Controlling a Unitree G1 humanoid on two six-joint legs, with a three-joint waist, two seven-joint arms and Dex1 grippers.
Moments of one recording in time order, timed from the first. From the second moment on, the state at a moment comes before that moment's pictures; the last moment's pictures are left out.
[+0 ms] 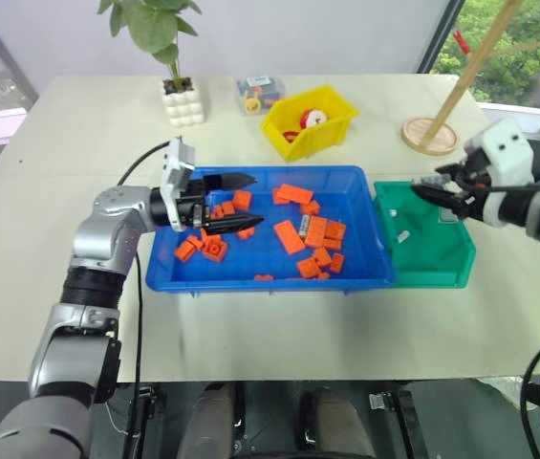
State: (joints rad) left arm -0.77 0.49 -0.03 0.36 -0.51 0.29 -1.35; right arm -0.49 -0.87 -0.26 -0.30 0.24 1.02 0.79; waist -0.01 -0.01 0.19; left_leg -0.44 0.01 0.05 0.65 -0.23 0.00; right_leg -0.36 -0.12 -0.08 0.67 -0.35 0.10
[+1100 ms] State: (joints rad) left arm -0.60 0.51 0.11 0.21 -0.47 0.23 -1.14; right arm -0.53 -0.50 -0.25 -0.16 0.40 0.68 0.59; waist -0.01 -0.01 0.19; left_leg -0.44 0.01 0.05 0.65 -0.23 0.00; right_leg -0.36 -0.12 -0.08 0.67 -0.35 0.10
